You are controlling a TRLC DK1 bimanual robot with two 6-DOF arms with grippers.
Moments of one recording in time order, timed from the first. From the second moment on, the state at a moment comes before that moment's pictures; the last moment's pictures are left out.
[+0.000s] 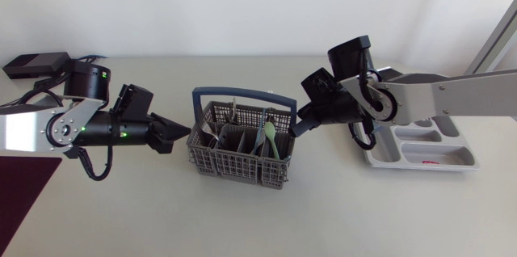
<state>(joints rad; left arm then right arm) -0.11 1.48 0.73 -0.06 0.62 0.31 0.41 1.67 0.96 -0.06 -0.05 -0.25</state>
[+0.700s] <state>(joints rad) -0.14 1.41 0.68 -0.14 0.58 0.35 0.51 1.43 0.77 -0.18 -0.12 -0.21</state>
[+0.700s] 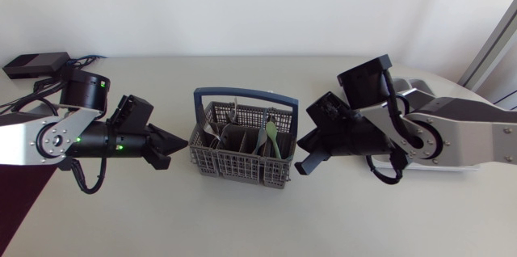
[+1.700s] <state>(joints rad) -0.18 1.19 0.65 -0.13 0.47 0.37 0.42 1.25 0.74 -0.14 -0.12 -0.25</state>
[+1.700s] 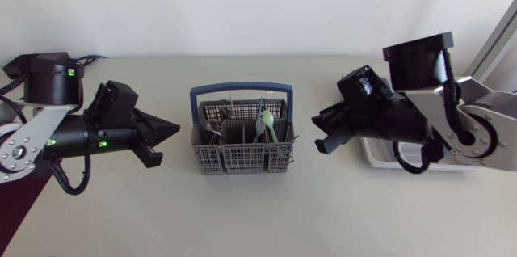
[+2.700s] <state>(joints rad) -0.42 1.05 0.49 -0.01 0.24 0.39 0.54 1.23 0.46 0.23 -0.16 -0.45</state>
